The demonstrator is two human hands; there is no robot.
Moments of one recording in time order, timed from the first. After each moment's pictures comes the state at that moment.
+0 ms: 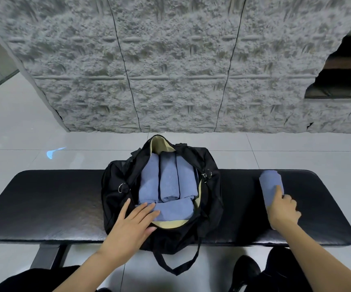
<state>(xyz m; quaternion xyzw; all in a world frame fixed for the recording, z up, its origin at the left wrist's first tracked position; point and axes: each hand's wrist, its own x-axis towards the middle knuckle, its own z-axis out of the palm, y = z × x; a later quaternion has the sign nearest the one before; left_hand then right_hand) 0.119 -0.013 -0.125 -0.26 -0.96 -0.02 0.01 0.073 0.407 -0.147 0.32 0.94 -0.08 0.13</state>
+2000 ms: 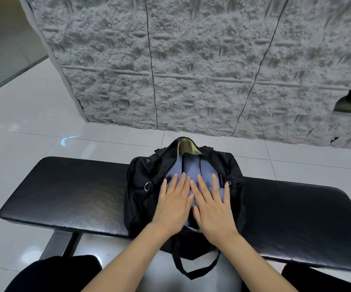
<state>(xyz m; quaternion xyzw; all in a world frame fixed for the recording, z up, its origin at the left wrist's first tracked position) 0.065 0.042 -0.102 -0.11 -0.98 -0.11 -0.07 0.075 0.189 -0.116 -0.17 0.98 -0.01 -0.07</state>
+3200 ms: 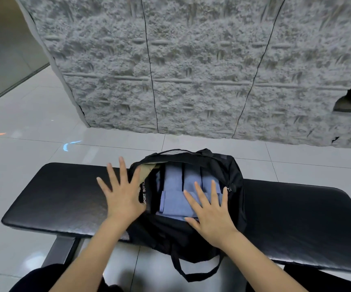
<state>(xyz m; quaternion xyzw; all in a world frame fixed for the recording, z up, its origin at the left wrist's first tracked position) 0.054 -0.051 -0.077 0.09 -1.00 0.01 -0.02 0.071 0.191 -0.117 -0.19 0.98 0.03 0.04</state>
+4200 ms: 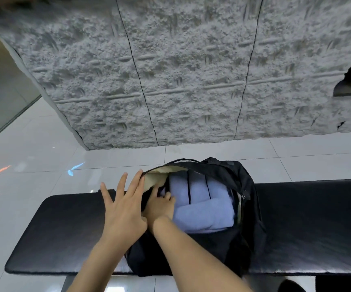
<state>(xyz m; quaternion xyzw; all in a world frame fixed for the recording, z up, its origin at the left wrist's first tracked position) 0.033 -0.068 -0.048 -0.06 -0.99 0.10 0.06 -0.013 0.014 -0.101 -0.01 0.97 -0.16 0.20</state>
